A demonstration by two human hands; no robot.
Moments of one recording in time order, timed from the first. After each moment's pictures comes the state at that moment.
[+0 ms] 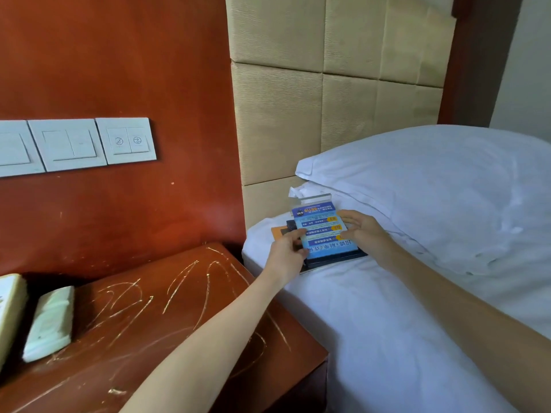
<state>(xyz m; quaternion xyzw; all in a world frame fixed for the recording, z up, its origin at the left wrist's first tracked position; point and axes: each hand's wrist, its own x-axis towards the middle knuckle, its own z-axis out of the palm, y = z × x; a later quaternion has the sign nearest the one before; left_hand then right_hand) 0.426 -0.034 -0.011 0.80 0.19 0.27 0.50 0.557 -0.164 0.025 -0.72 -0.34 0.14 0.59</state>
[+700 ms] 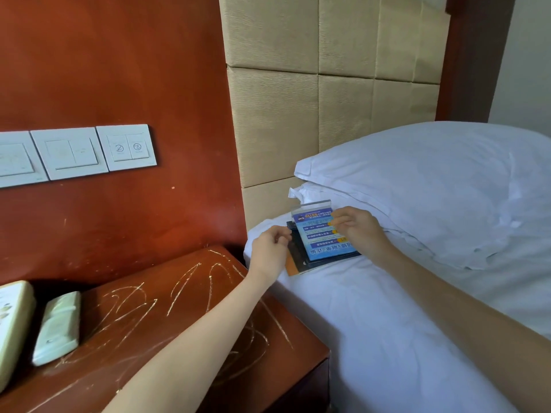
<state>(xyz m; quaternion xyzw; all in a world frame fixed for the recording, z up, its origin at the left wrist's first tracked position) 0.400 -0.030 0.006 0.78 0.25 0.37 0.44 0.543 -0.162 0.028 -0.74 -0.35 0.01 0.57</state>
